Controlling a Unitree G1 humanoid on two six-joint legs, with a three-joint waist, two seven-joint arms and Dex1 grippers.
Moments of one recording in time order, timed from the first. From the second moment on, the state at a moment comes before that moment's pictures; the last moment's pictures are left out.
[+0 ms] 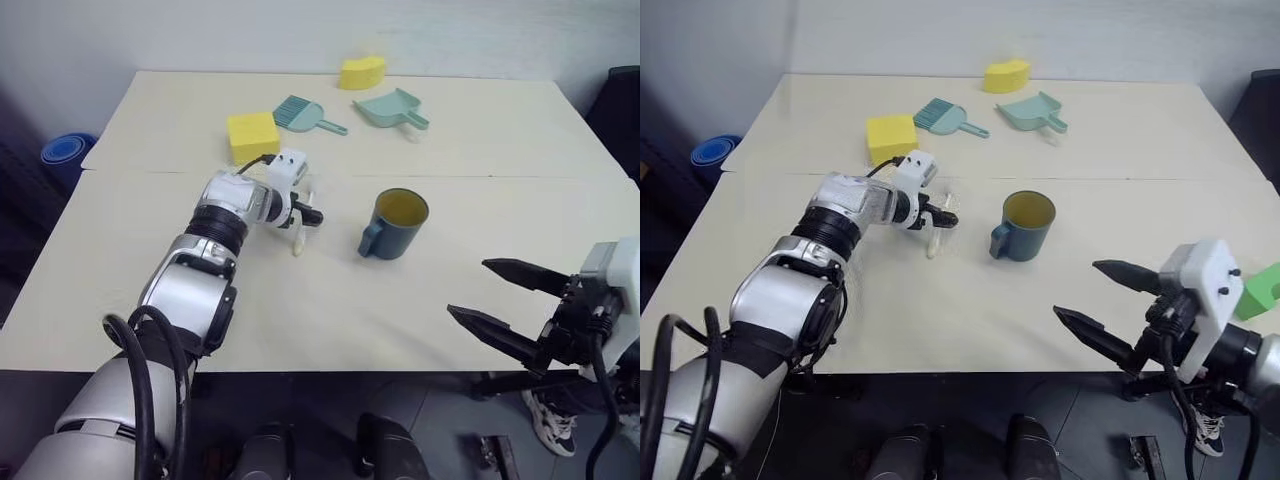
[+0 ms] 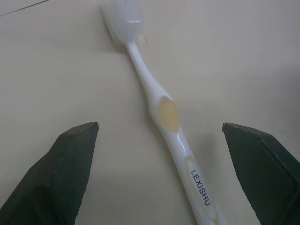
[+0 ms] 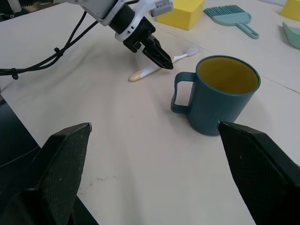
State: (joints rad) left arm -1.36 0.23 -0.12 1.14 -0.10 0.75 -0.44; right arm 0.23 -0.92 -0.81 -0.91 1.23 0.88 0.51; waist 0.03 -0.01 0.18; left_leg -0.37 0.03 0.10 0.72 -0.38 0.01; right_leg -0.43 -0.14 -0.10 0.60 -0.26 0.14
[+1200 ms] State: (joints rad) left arm -1.39 0.26 0.26 0.93 -0.29 0.58 -0.45; right arm 0.26 -1.03 -0.84 -0.85 1.34 0.83 0.50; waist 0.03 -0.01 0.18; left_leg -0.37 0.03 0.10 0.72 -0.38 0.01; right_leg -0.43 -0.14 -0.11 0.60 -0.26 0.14
